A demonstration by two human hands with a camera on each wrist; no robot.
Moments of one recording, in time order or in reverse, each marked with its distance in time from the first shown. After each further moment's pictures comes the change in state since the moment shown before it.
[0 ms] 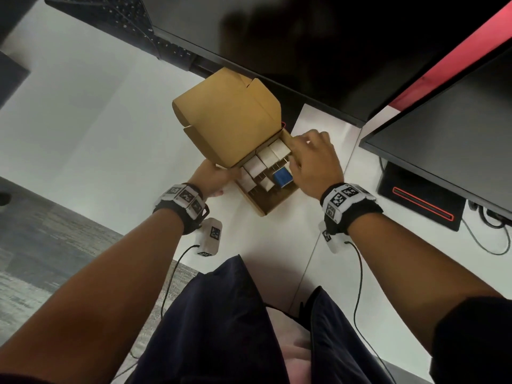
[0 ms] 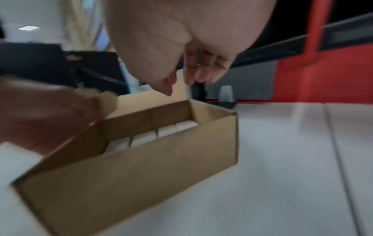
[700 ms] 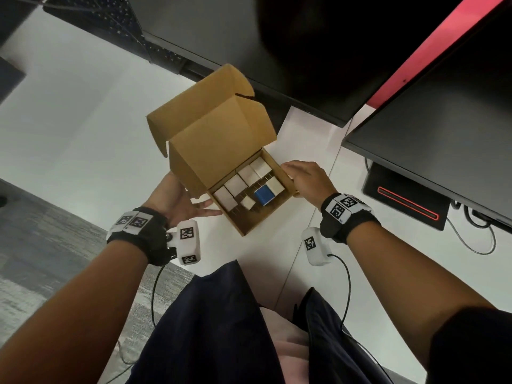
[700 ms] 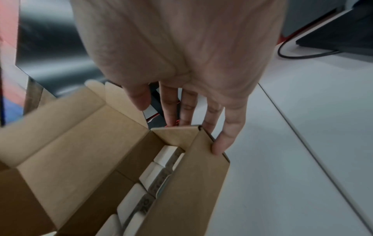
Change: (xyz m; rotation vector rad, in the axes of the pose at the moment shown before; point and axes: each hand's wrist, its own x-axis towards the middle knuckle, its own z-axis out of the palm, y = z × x) left_hand -0.037 -0.035 -0.023 -0.731 -0.187 -0.145; right_hand -0.031 0.014 -0.008 0.826 -0.293 0.519
